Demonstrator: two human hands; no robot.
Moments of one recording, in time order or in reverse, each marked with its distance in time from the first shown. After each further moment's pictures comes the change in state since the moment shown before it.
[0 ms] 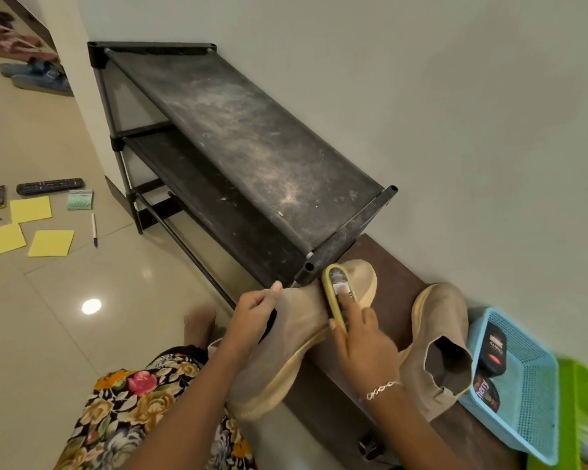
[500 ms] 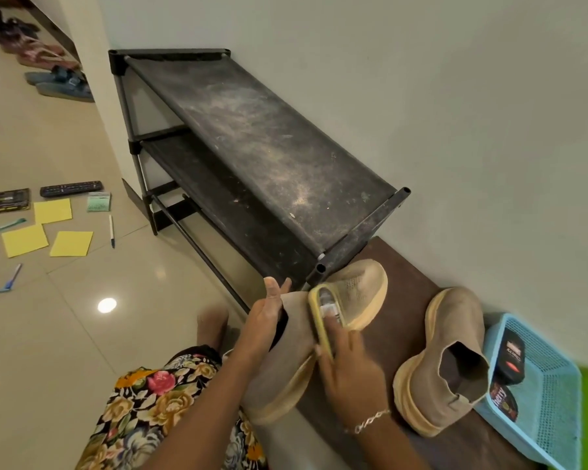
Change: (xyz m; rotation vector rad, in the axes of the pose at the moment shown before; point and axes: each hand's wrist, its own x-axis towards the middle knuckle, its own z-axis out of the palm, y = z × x) left_hand -0.007 0.000 0.005 0.032 -0.105 -0.056; right_hand -0.027 -0.025 0.017 0.111 -0.039 -0.058
